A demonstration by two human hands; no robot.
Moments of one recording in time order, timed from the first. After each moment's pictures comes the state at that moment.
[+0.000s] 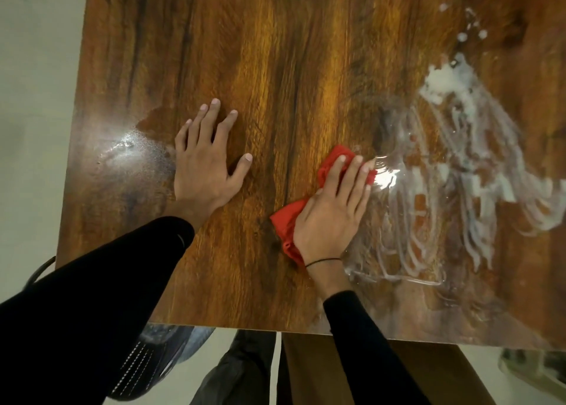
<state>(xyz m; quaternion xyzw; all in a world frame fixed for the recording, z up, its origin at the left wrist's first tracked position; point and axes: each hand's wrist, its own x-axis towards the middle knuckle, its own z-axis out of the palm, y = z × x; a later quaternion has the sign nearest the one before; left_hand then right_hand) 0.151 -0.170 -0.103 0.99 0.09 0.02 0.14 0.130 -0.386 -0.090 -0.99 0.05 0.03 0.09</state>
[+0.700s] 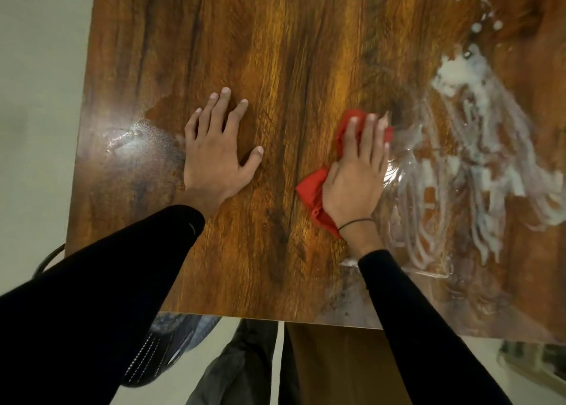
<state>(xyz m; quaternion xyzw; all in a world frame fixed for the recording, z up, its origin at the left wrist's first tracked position) 0.150 -0.170 -0.102 0.99 0.09 0.02 0.13 0.180 -0.405 -0.086 -0.99 -0.05 0.03 0.09</state>
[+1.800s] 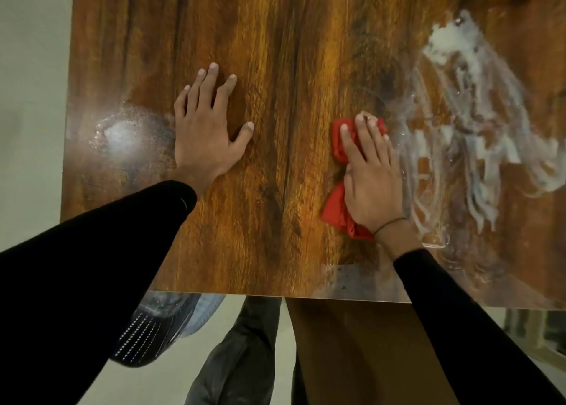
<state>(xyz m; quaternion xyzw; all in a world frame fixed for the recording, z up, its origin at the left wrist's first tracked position) 0.146 -0.172 -0.097 0.99 0.09 0.01 0.14 0.149 -0.481 -0.083 -0.97 -0.21 0.08 0.08</state>
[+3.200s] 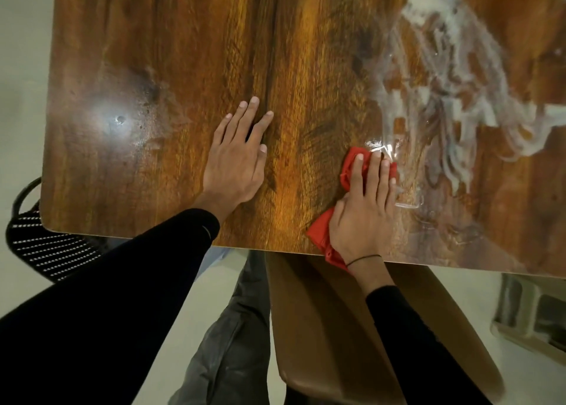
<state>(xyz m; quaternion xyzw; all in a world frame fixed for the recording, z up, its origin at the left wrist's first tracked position) 0.049 -0.283 -0.092 0.99 0.01 -0.02 0.15 0.022 -0.536 -0.090 -0.99 -0.05 0.07 0.05</state>
